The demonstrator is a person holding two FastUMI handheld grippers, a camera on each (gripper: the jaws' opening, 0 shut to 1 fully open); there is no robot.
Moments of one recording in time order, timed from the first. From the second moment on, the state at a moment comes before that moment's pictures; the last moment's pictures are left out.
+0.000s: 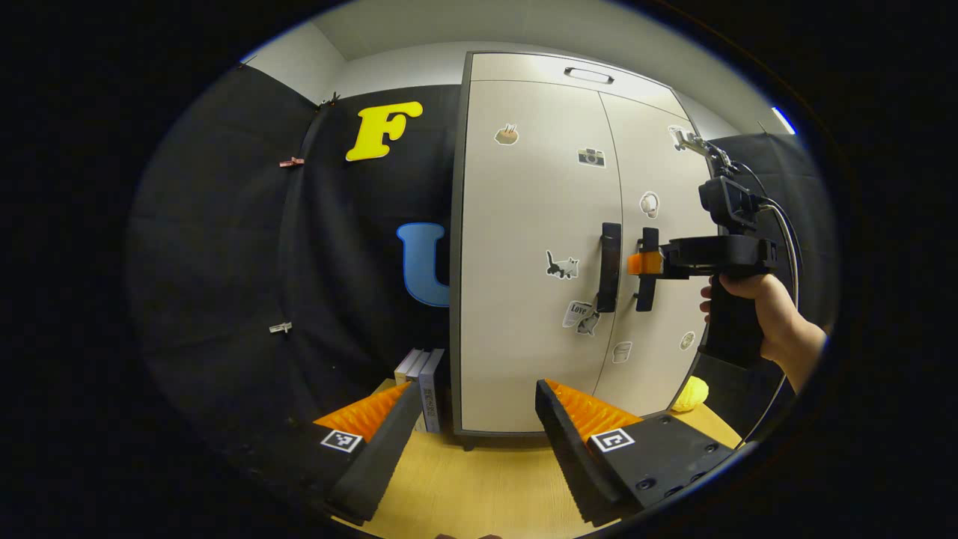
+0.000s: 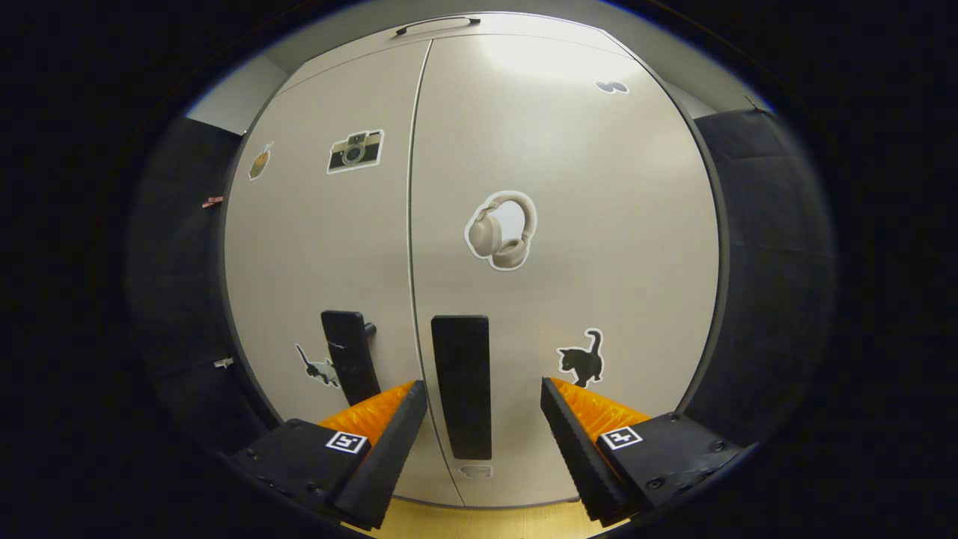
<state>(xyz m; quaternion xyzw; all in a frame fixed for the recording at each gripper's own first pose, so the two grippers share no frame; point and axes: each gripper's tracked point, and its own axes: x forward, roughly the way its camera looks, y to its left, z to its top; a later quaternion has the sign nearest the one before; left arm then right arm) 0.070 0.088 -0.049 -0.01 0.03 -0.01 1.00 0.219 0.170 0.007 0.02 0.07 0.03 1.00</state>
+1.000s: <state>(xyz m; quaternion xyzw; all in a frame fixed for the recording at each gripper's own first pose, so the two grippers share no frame) 0.040 0.098 -0.057 -0.03 0.03 0.00 1.00 0.228 0.182 0.000 0.05 0.07 0.03 1.00</state>
